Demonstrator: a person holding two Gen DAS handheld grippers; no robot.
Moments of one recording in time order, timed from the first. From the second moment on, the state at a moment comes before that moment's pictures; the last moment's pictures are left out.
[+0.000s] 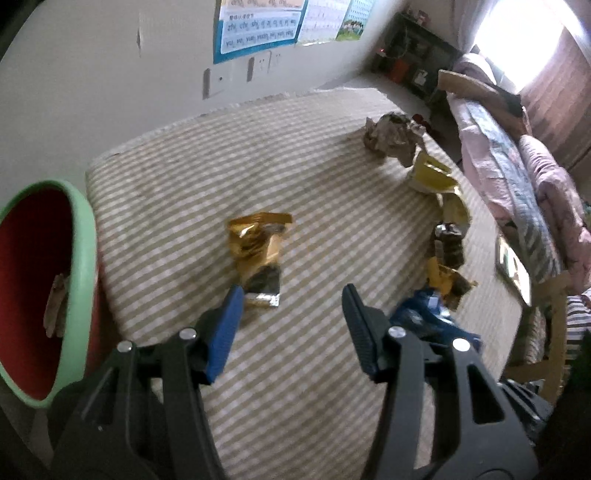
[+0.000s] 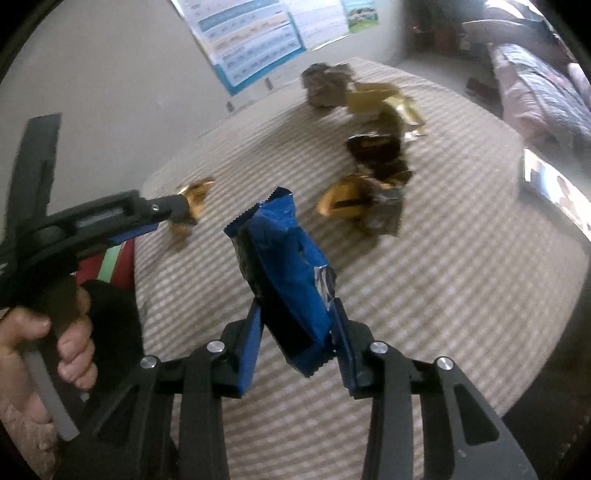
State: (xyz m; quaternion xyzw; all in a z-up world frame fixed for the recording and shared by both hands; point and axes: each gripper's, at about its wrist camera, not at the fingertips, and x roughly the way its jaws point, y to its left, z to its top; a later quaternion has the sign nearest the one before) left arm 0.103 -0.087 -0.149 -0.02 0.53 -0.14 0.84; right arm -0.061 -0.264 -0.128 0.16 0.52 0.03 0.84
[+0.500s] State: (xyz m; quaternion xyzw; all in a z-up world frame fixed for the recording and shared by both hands) left arm 0.124 -0.084 -0.166 -0.03 0.53 -0.12 0.84; right arm -0.056 -0.268 -0.133 0.17 0.52 0.02 0.84
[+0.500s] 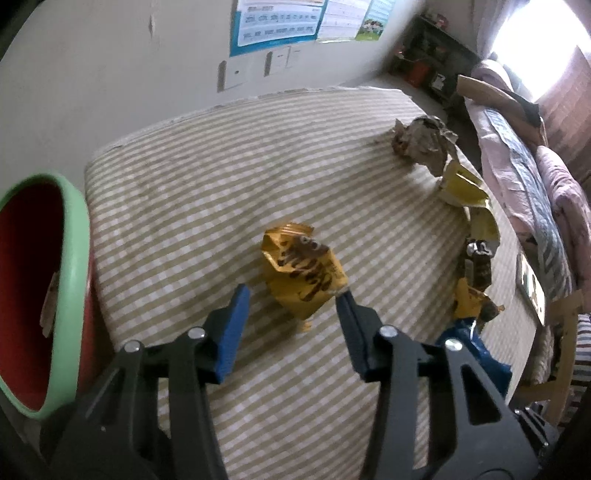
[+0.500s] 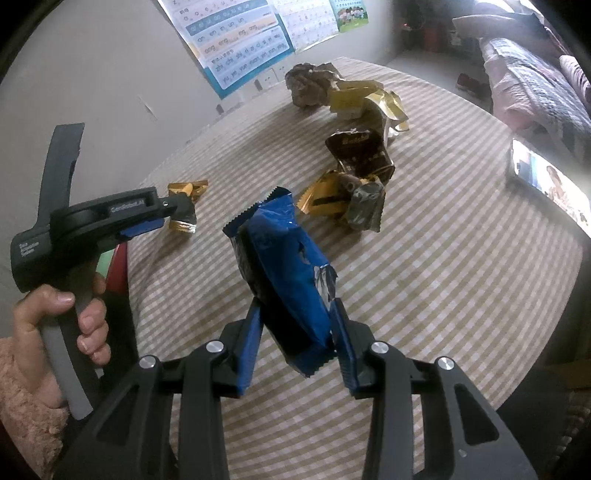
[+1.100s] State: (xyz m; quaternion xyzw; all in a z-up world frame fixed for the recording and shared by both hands) left arm 0.116 -0.102 -0.168 -0.04 0.54 -0.13 0.83; right arm -0.053 -0.266 -0.136 0.17 0.53 0.02 0.83
